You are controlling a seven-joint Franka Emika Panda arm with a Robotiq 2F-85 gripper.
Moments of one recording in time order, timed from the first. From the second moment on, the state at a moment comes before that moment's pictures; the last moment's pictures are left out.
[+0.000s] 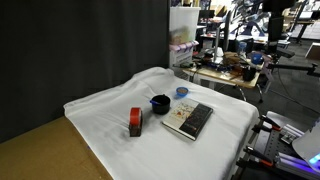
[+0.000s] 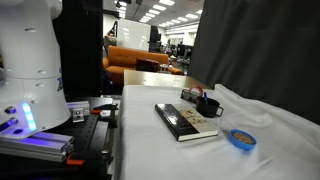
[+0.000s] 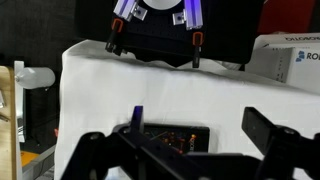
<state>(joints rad) 0.13 -0.66 0.19 -2.30 0.04 1.44 0.09</state>
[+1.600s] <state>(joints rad) 0.21 -0.58 0.25 -2.45 0.05 1.75 0.07</state>
